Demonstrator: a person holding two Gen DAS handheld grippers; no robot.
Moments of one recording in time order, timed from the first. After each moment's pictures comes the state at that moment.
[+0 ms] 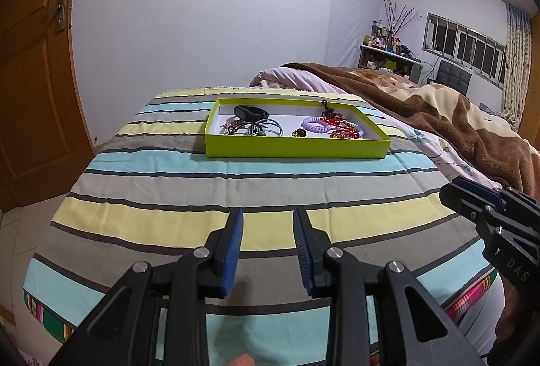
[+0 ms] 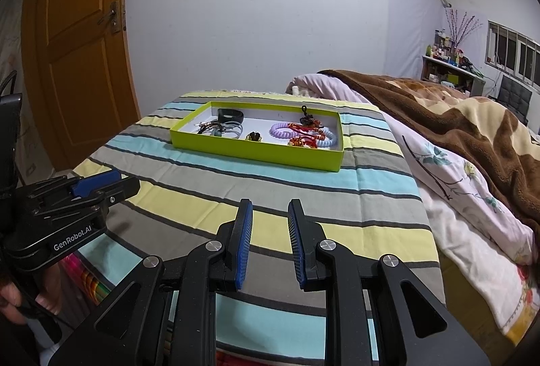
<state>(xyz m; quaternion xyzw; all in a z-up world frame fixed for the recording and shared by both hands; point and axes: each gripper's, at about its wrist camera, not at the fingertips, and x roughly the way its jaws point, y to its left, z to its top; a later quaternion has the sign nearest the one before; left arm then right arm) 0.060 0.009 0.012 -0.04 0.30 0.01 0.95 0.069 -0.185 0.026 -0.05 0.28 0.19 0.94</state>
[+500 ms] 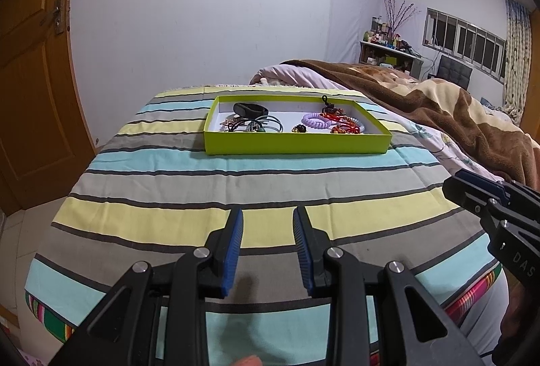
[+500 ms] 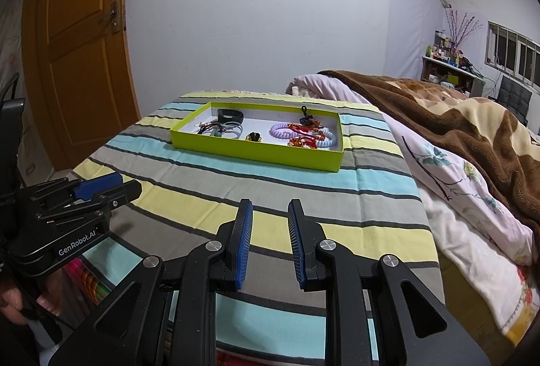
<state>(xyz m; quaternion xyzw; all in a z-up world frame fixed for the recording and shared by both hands) 0.060 0.005 0.010 -0.03 0.31 0.01 0.95 0.069 -0.185 0.026 -0.05 0.28 0.20 0.94</state>
